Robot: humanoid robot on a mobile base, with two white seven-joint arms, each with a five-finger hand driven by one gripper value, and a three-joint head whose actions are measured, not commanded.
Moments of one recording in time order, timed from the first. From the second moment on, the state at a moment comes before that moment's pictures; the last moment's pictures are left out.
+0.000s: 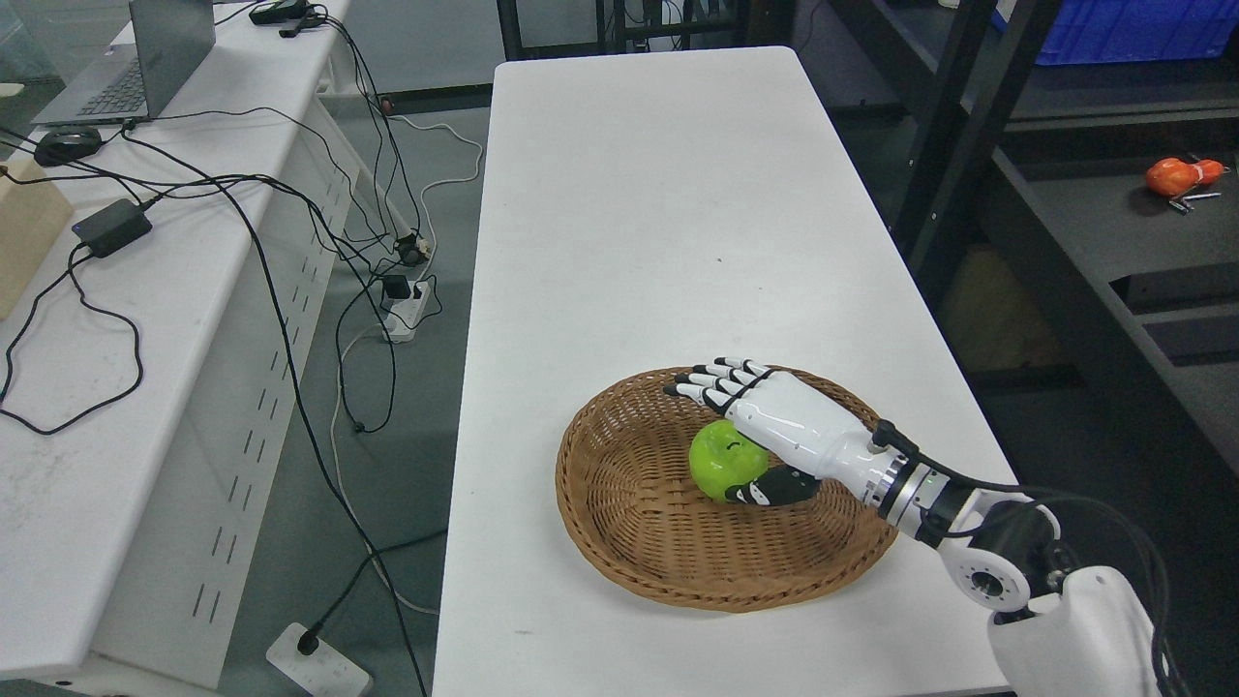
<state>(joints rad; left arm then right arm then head) 0.04 0.00 -0.06 -0.05 0.05 -0.02 -0.14 -0.28 -0.25 0.20 -1.60 0.89 -0.56 0.41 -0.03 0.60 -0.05</state>
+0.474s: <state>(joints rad) 0.04 0.00 -0.06 -0.05 0.05 -0.02 -0.14 -0.31 -0.30 0.25 -1.56 0.91 -0.57 0.41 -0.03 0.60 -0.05</state>
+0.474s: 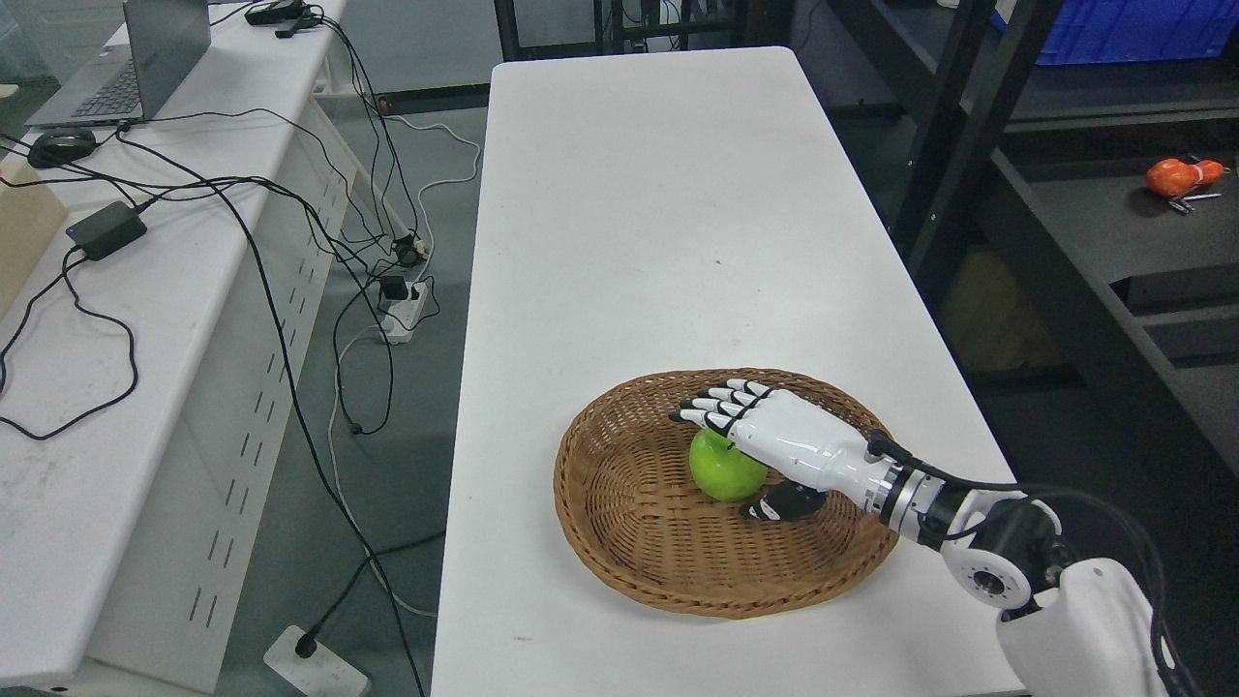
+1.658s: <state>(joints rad) 0.04 0.00 -0.06 -0.05 0.05 -0.03 -0.14 -0.29 -0.37 0.17 -1.52 0.75 -0.69 0.43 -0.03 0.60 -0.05</state>
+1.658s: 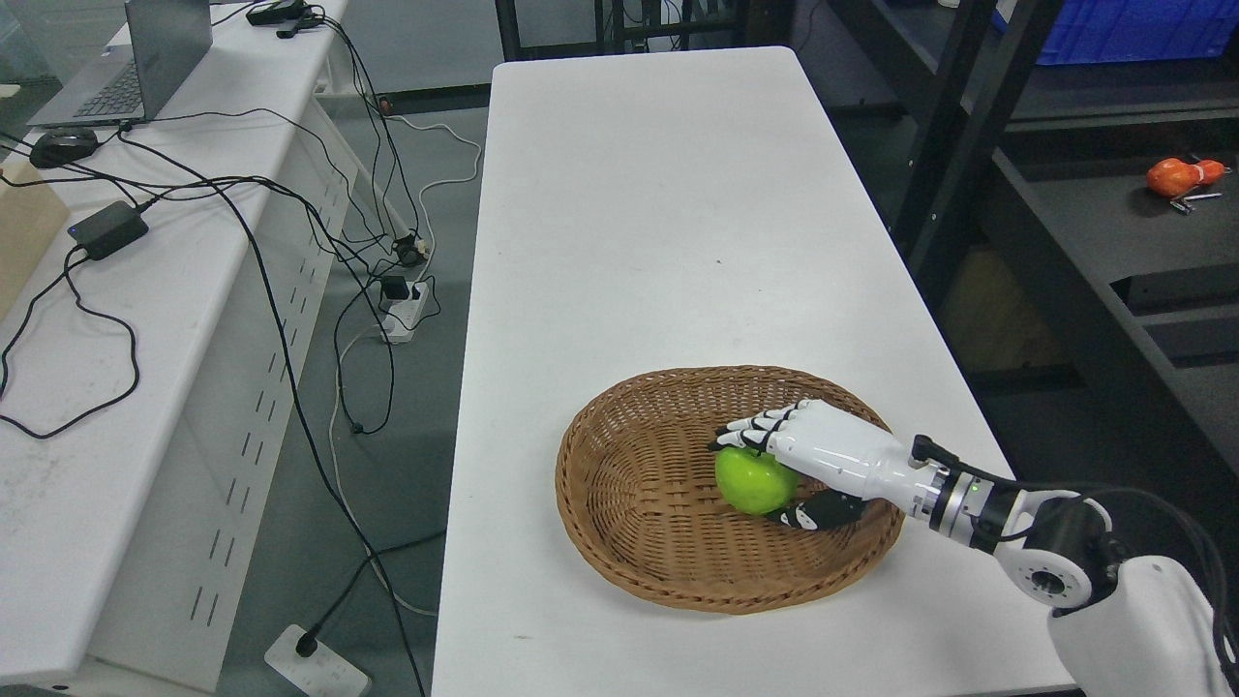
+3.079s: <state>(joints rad) 0.04 0.00 -0.06 -0.05 0.05 -0.02 -0.14 -0.02 -0.11 -0.29 -1.62 0.55 -0.36 -0.12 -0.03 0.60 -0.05</state>
